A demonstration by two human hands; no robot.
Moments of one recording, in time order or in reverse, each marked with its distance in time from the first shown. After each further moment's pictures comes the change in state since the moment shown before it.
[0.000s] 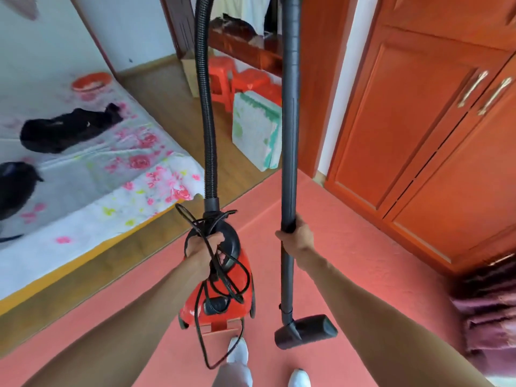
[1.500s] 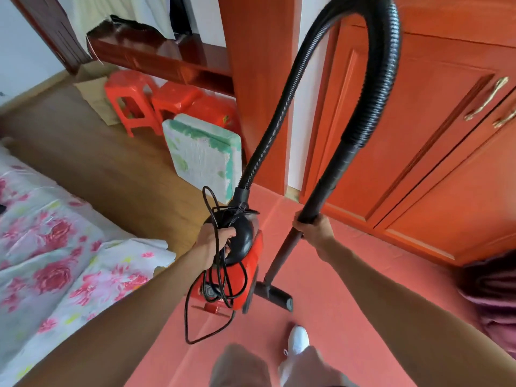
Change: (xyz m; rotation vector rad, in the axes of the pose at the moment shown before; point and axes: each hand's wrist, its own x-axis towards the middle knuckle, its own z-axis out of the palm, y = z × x) left_hand 0.311 0.273 0.267 0.543 -0.433 0.207; right_hand 0.408 -0.061 -0.042 0.370 0.293 0.320
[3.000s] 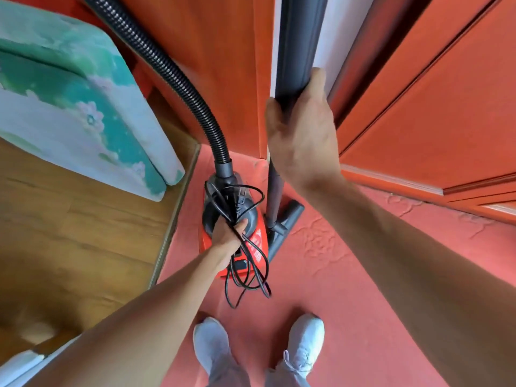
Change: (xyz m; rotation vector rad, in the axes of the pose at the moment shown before) left_hand 0.620 -0.160 0.314 0.149 -0.210 -0.159; right_hand 0.527 0.052 0.157 -0.334 0.351 -0.502
